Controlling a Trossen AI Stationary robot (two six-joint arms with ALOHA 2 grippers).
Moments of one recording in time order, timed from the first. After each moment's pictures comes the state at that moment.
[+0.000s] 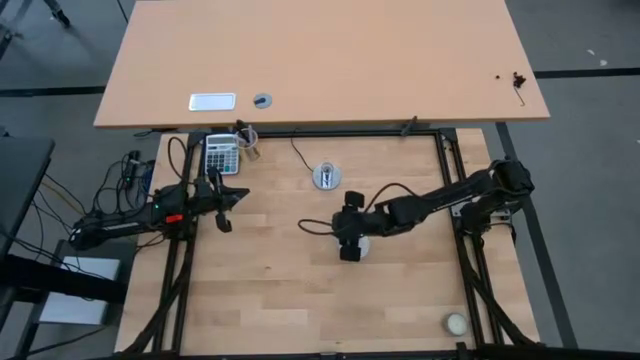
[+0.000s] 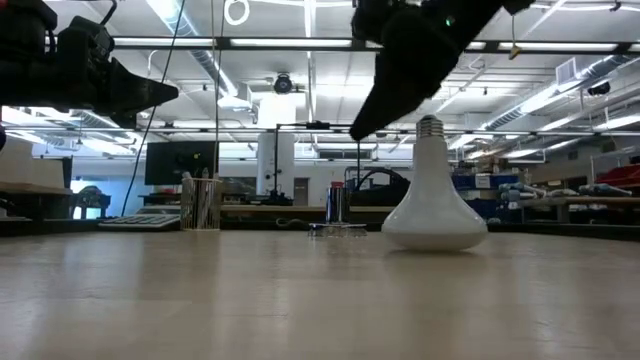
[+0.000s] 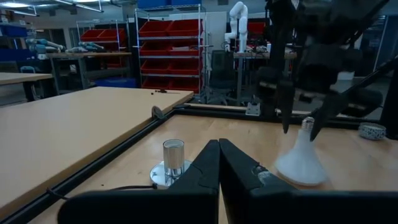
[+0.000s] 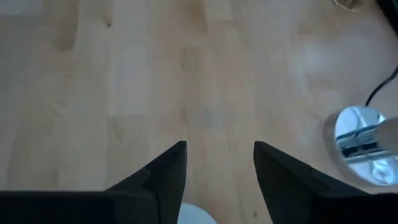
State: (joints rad) left arm 0.16 0.00 0.01 0.08 -0.11 0.00; right arm 0.19 1.65 1.13 -0.36 0.32 0.14
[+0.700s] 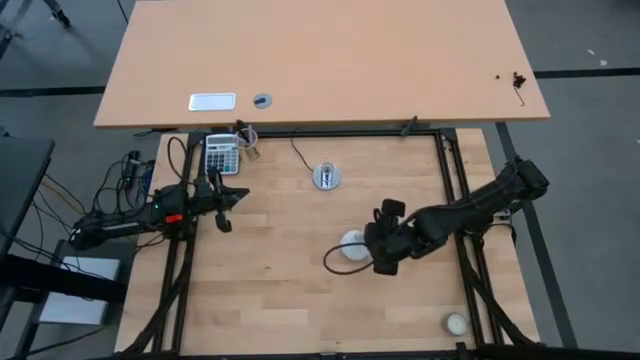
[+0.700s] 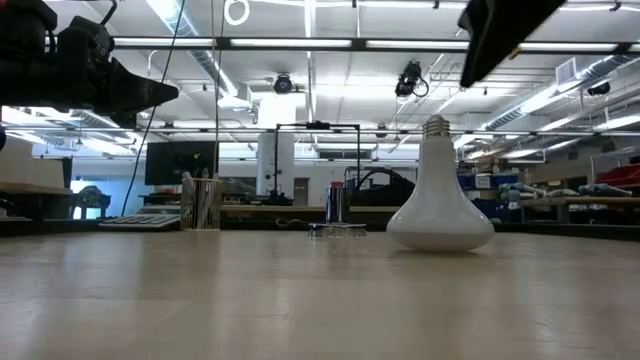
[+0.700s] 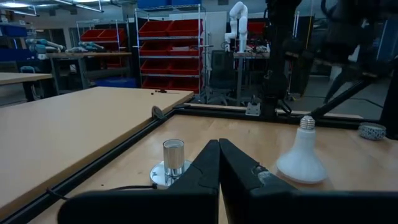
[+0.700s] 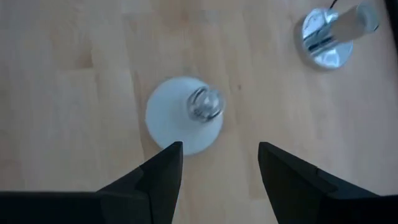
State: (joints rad) left arm 0.16 0.00 0.01 0.08 -0.11 0.00; right arm 0.43 1.54 1.28 -1.04 0.42 0.53
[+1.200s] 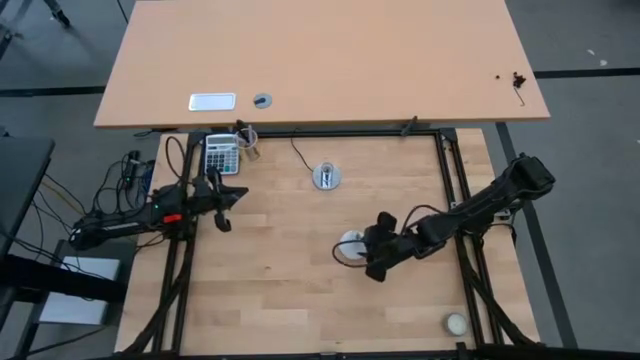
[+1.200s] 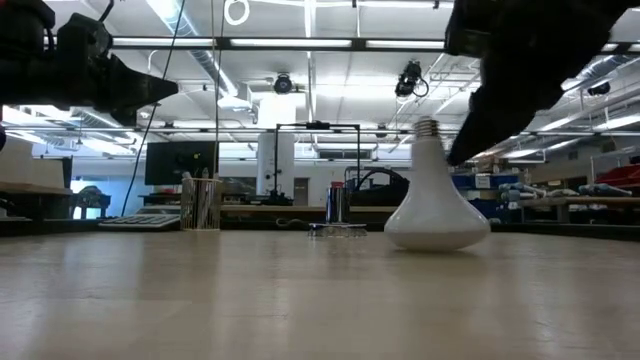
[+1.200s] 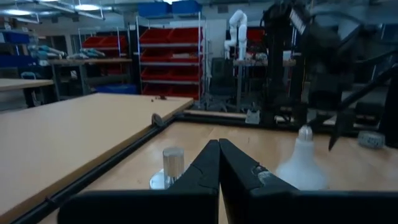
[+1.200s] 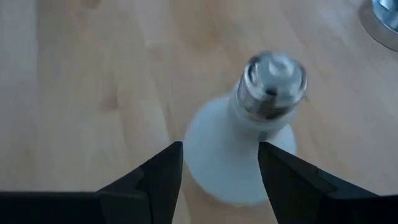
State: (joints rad) left arm 0.16 0.00 0.01 0.12 -0.11 0.00; right arm 0.41 1.47 0.81 -0.28 0.42 0.62
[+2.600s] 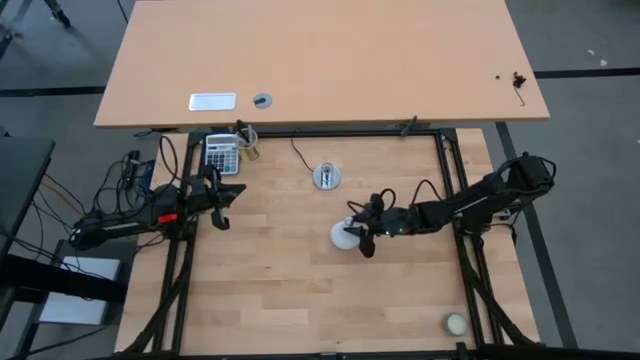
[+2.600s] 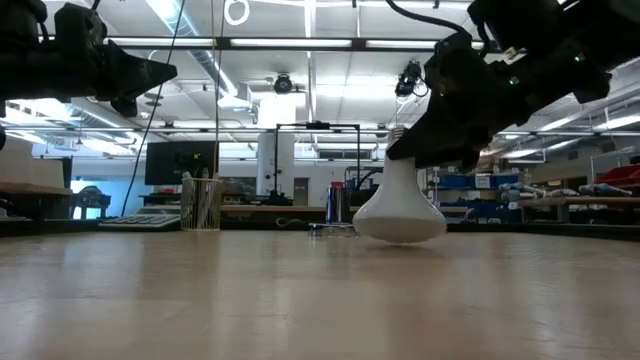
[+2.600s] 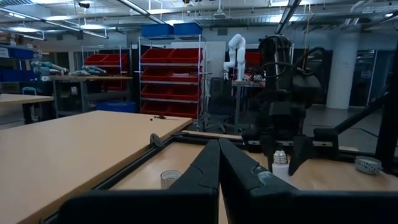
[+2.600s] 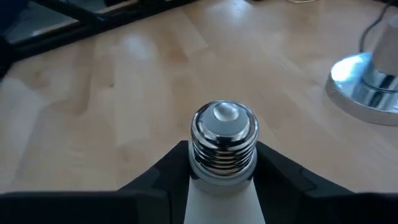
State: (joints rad) left arm 0.16 0.00 0.01 0.21 -0.11 -0.03; right arm 0.17 1.47 0.51 0.47 0.32 0.42
